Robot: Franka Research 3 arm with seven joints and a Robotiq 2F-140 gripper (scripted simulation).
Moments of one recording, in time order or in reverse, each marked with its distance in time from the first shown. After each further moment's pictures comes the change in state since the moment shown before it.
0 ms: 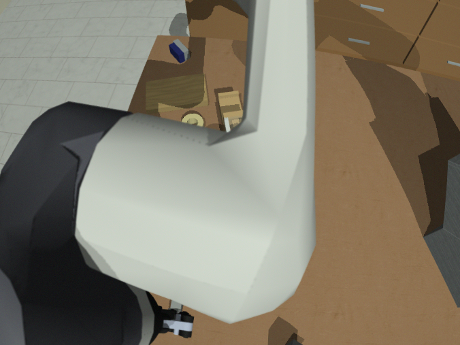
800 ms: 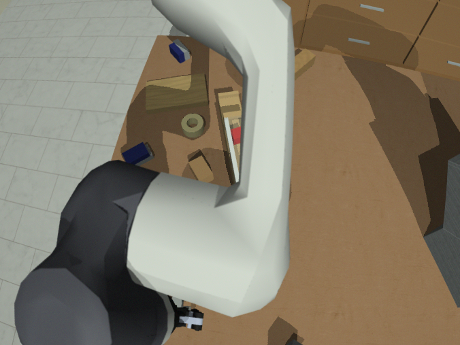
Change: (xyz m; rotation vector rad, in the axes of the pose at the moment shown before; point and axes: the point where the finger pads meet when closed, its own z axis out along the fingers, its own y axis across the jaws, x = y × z) arm 0.005 0.005 0.085 -0.012 0.016 -0.001
